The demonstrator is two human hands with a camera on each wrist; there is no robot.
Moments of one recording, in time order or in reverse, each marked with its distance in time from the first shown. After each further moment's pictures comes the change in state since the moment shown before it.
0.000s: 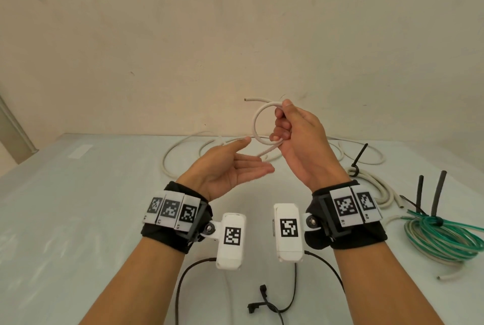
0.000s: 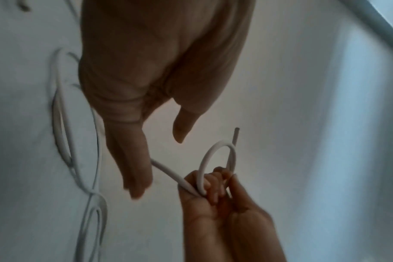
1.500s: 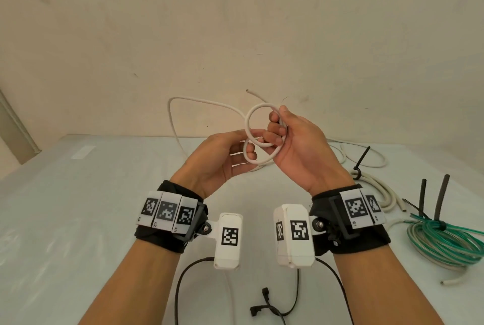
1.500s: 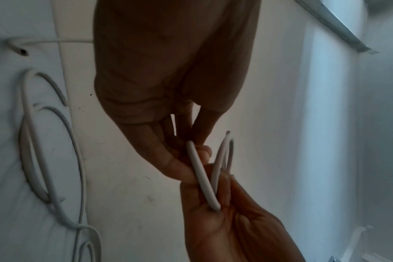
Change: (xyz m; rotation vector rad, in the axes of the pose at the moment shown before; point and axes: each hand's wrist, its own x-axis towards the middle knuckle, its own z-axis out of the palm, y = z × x) left_hand -0.004 0.013 -0.008 0.188 -0.066 0.270; right_hand -0.015 -0.011 0.012 0.353 -0.161 0.229
